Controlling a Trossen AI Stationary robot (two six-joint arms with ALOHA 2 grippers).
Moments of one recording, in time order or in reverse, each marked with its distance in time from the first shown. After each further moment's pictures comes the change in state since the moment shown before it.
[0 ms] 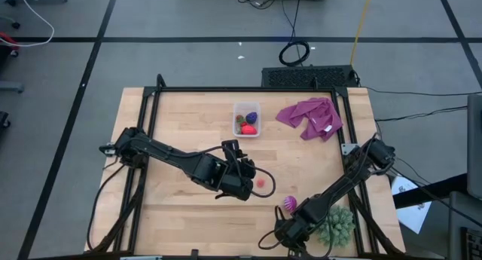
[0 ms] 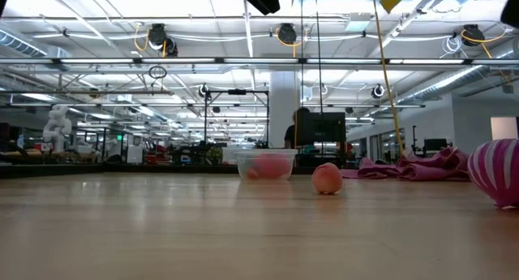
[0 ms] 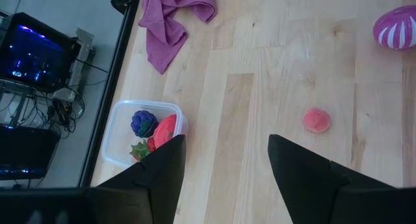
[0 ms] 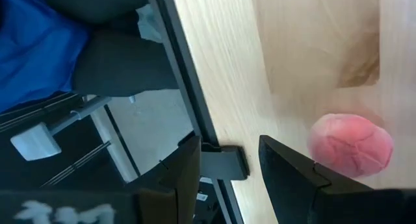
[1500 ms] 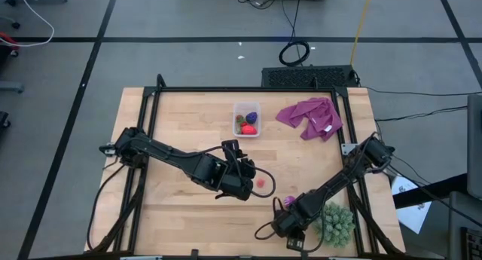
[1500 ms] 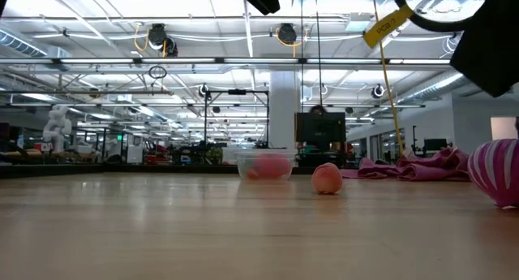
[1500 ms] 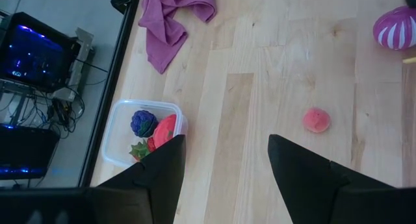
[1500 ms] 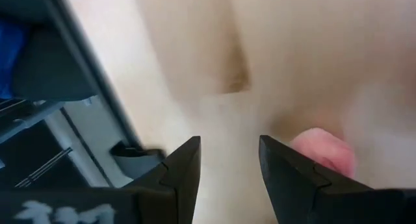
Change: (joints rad) left arm 0.000 0.000 0.000 0.000 0.001 -0.001; right arm -0.063 0.004 0.000 -0.190 0.046 -0.116
